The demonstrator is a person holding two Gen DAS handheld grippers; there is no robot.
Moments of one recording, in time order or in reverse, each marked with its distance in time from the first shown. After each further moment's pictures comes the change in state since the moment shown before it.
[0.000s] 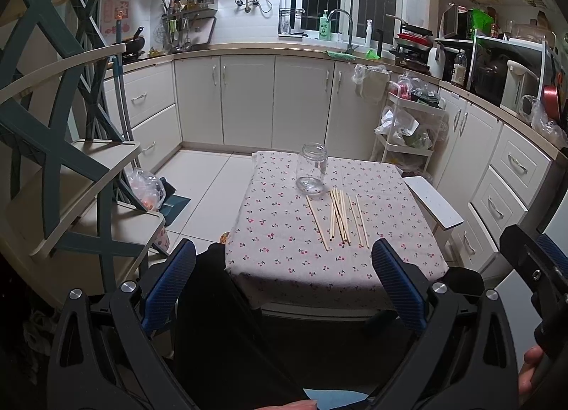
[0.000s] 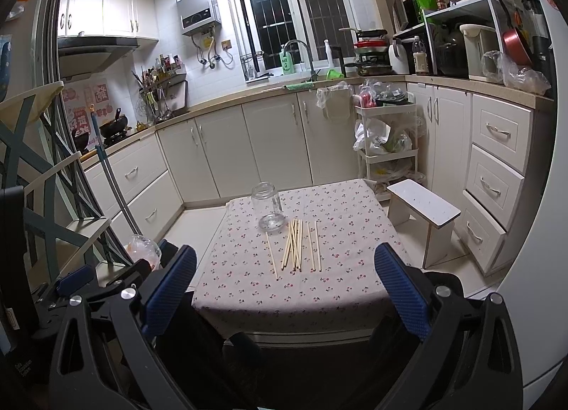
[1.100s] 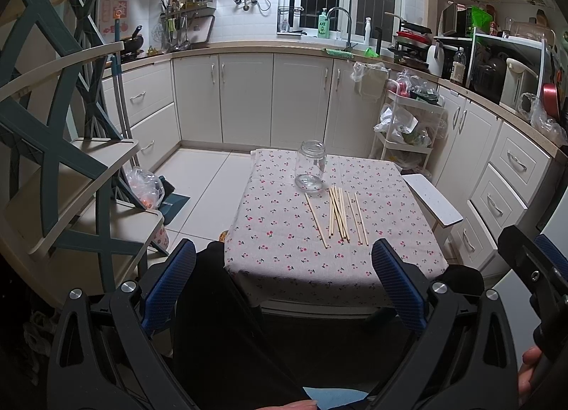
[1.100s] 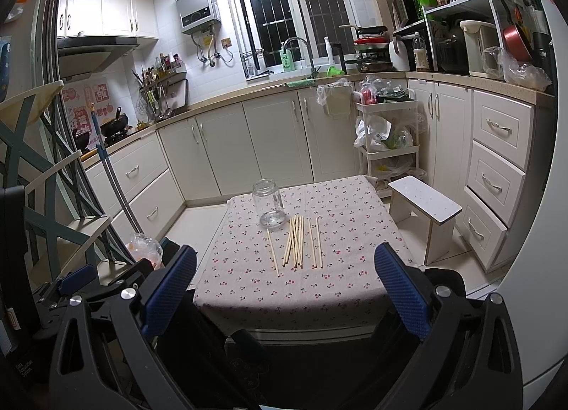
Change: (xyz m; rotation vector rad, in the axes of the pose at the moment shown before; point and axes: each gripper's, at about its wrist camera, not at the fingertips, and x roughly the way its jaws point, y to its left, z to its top) left arm -0.001 -0.002 -0.003 0.006 0.003 -0.002; right arm 0.000 -0.001 0.000 0.006 0.009 0.002
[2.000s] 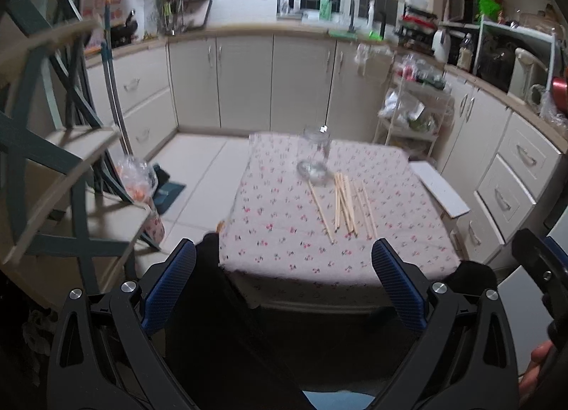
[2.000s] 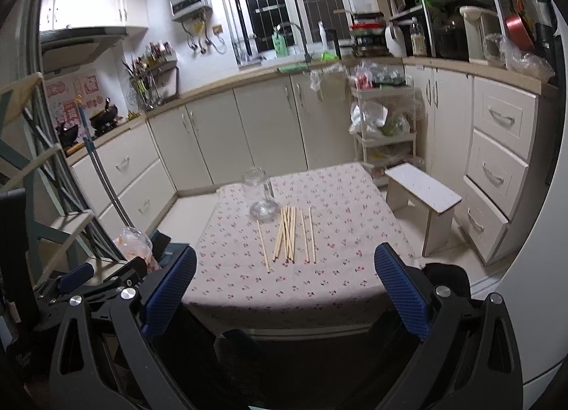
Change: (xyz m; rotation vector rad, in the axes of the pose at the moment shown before) left arm 0.065 0.001 0.004 0.001 0.102 -0.003; right arm 0.045 -0.002 -0.009 0.029 0.099 -0.027
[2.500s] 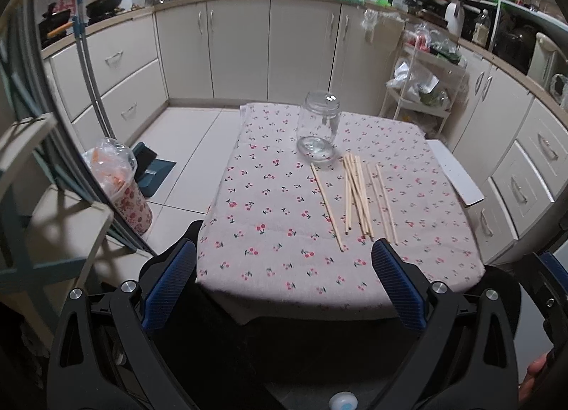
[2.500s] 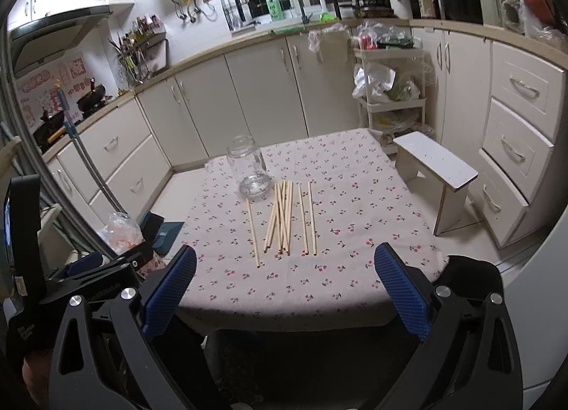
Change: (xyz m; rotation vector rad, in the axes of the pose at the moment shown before) left arm 0.122 -0.008 0.030 0.006 0.127 0.003; right arm 0.099 -0.024 0.021 0.022 0.139 0.001
